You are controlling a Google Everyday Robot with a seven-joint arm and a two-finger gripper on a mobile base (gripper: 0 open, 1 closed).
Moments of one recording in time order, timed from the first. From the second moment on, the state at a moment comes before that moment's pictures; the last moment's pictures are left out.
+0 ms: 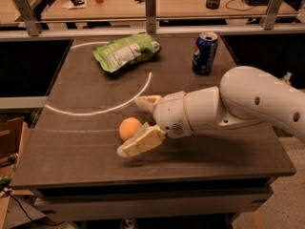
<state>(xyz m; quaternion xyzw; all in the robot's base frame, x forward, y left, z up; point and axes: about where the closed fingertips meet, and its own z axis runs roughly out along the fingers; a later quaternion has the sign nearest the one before) 0.449 0.044 0.841 -0.53 0.66 0.34 0.40</state>
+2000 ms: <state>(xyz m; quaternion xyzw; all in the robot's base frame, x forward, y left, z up) 0.513 -0.026 0.858 -0.46 0.72 0.18 0.48</state>
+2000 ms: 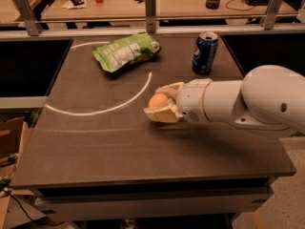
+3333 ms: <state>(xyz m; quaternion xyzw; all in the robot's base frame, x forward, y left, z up) 0.588 -0.048 0.911 -0.38 0.71 0.11 0.59</state>
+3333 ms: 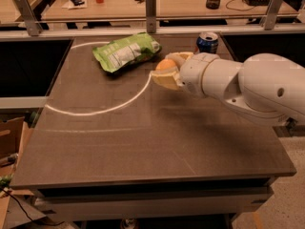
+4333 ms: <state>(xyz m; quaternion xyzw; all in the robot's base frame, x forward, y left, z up) 0.673 -0.053 0.903 -0.30 0.73 0.10 0.60</state>
